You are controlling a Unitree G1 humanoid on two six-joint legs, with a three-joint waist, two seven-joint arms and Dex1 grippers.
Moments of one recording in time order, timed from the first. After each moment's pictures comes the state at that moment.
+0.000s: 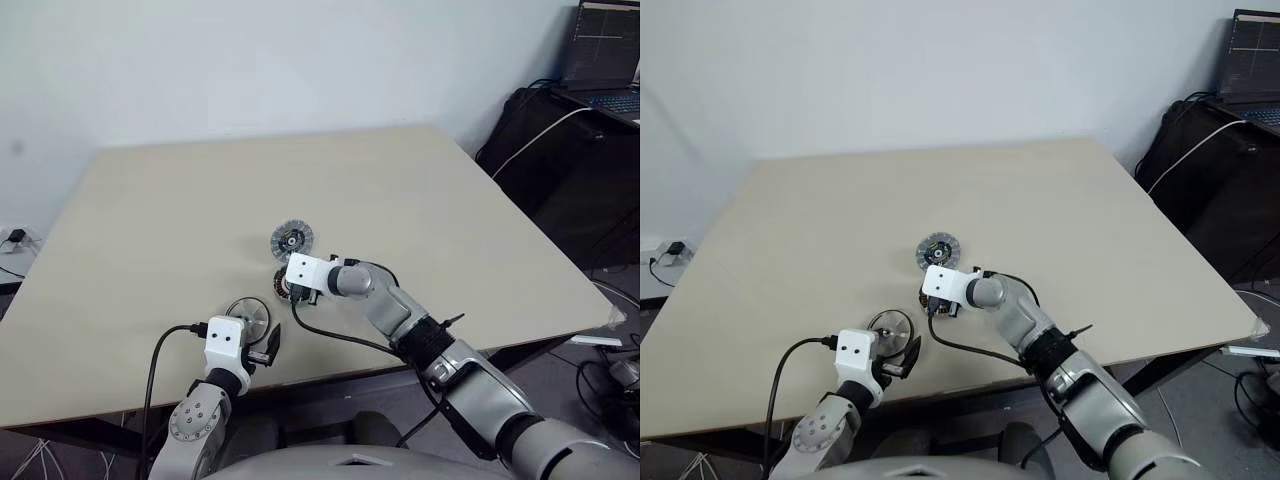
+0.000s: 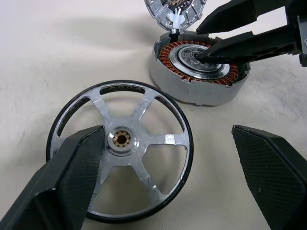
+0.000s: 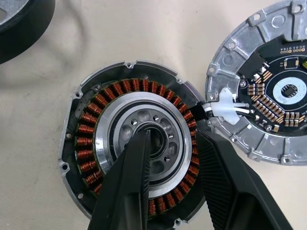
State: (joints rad) left arm 0.46 0.10 -0.17 -0.32 -0.09 0.21 -0.20; right arm -0.58 -0.18 0.60 0.42 -0.36 0.27 0.62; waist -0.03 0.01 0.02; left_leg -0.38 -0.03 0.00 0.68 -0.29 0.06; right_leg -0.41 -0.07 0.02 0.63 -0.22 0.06
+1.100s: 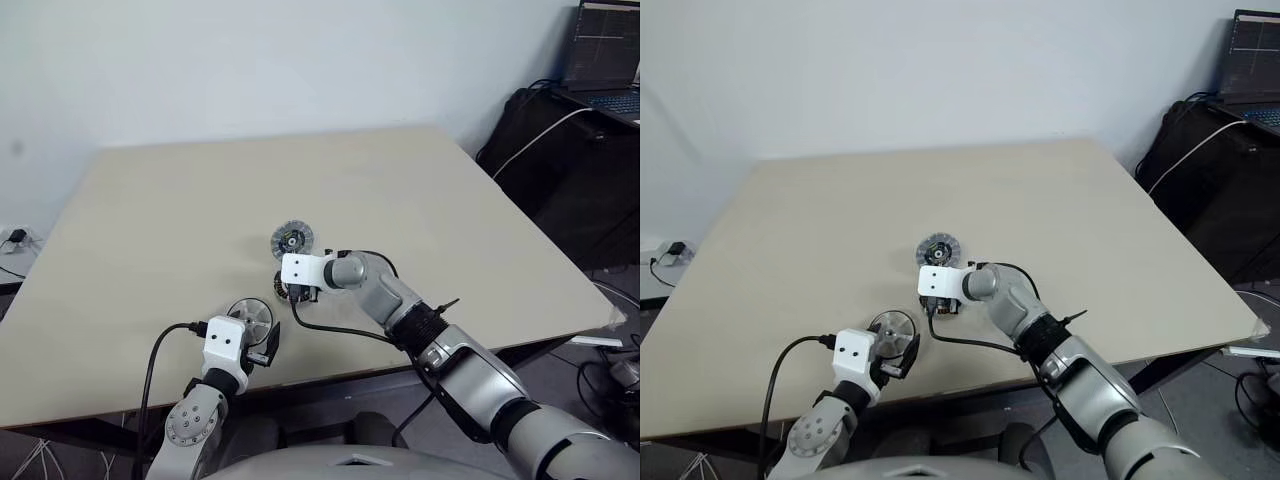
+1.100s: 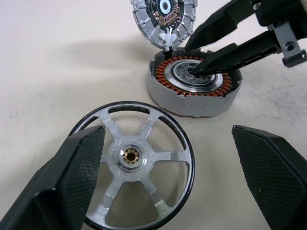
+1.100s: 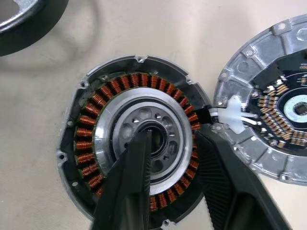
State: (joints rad) left arm 0.47 0.15 -0.18 -0.32 -0.06 0.14 -0.21; right arm -0.65 -0.16 0.63 0.47 -0.43 0.29 0.76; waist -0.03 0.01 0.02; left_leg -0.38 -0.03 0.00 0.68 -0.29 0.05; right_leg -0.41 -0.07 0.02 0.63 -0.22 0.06
